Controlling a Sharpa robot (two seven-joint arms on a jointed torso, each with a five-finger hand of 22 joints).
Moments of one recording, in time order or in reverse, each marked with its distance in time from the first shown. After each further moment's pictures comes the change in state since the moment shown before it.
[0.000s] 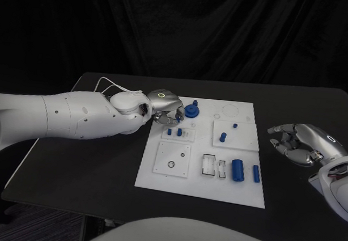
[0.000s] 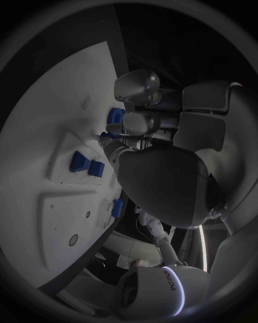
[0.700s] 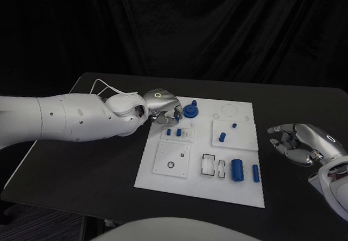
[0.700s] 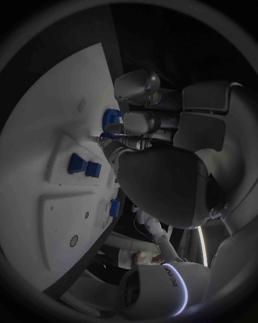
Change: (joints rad) left arm -0.007 -0.025 -0.006 0.019 -0.001 -0.085 0.006; left_hand -0.001 -0.002 0.000 0.000 0.002 0.010 0.002 0.004 0.003 0.017 -0.002 -0.004 0.000 0.000 0.000 0.000 0.014 0.000 0.000 0.000 0.004 0.000; right arm 0.000 -0.002 0.000 0.000 0.000 0.000 0.000; right_hand 0.000 0.000 0.003 -0.003 0.000 0.000 0.000 0.000 -0.002 0.000 0.000 0.000 0.000 0.000 0.000 0.000 0.000 0.000 0.000 0.000 -0.005 0.000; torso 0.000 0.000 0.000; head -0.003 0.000
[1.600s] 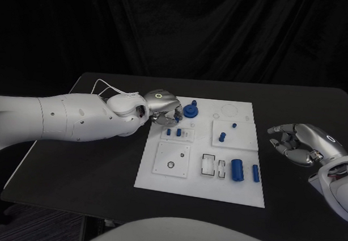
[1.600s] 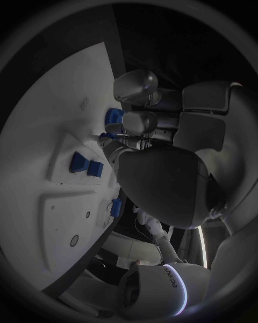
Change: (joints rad) left arm 0.000 0.006 0.000 -0.002 0.000 0.029 -0.007; left_hand 0.000 0.000 0.003 0.003 -0.005 -0.001 0.000 0.000 -0.005 -0.004 0.004 -0.011 -0.012 -0.011 0.003 -0.016 -0.039 0.000 -0.004 -0.004 -0.026 0.000; right arm -0.001 0.000 0.000 0.000 0.000 0.001 0.000; right_hand 0.000 0.000 0.000 0.000 0.000 0.004 0.004 0.000 -0.001 0.000 0.000 0.000 0.000 0.000 0.000 0.000 0.000 0.000 -0.003 0.003 0.000 0.000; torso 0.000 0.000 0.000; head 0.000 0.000
